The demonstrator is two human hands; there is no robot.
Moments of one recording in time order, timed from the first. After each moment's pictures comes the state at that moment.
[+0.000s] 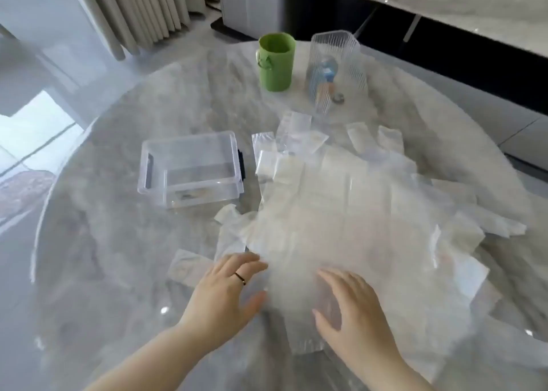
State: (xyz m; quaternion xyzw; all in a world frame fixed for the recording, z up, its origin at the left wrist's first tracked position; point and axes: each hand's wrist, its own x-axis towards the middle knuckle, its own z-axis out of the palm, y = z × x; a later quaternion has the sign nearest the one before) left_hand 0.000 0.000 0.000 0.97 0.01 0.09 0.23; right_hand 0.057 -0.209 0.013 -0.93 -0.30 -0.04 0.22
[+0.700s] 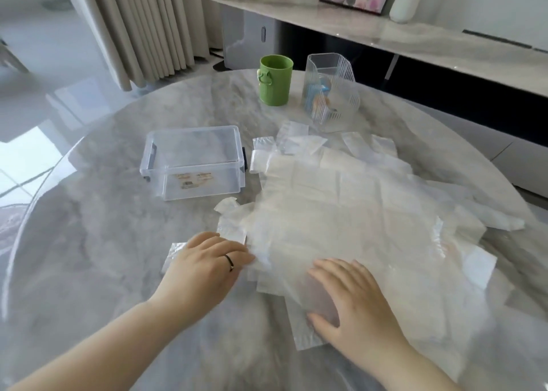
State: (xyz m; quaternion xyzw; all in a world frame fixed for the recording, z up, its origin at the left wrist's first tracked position) left_hand -0.004 0.026 -0.006 0.94 -0.13 0.29 0.11; right_hand 0.045 -0.208 -0.010 -0.91 -0.39 -0.12 0.11
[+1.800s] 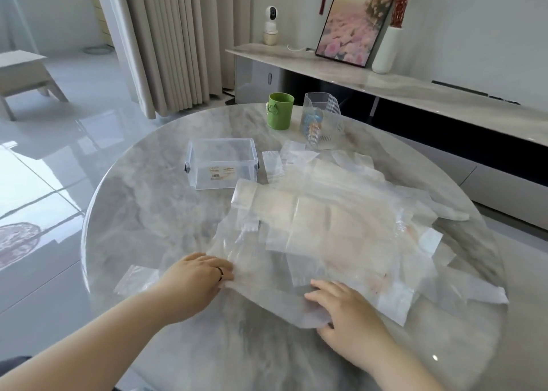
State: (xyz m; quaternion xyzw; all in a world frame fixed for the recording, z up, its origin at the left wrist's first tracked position) left_hand -0.101 0.022 0.030 0.99 -0.11 -0.02 0.02; right_hand -0.038 -0.233 0.030 -0.91 -0.37 0.12 0.13
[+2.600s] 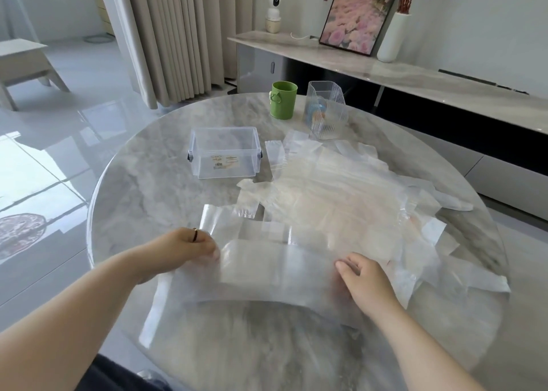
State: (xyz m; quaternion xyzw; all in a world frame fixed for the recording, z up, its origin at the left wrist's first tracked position) left_hand -0.097 0.042 0.055 0.83 0.19 -0.17 0.49; right_hand -0.013 -0.236 0.021 -0.90 -0.08 0.12 0.41
